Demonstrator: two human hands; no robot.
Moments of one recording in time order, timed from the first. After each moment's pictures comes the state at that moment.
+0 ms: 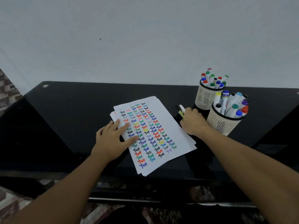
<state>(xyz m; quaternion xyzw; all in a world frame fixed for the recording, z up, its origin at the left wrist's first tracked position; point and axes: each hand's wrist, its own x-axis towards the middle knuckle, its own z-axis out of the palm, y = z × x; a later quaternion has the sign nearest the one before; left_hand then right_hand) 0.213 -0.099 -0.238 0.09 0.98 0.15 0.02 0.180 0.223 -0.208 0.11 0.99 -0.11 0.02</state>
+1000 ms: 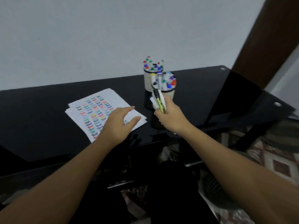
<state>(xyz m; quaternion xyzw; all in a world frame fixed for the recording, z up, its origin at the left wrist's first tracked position) 0.302 0.047 -0.187 0.27 0.88 0.39 -0.02 0.373 0.259 -0.158 0.10 0.88 -0.46 -0.11</state>
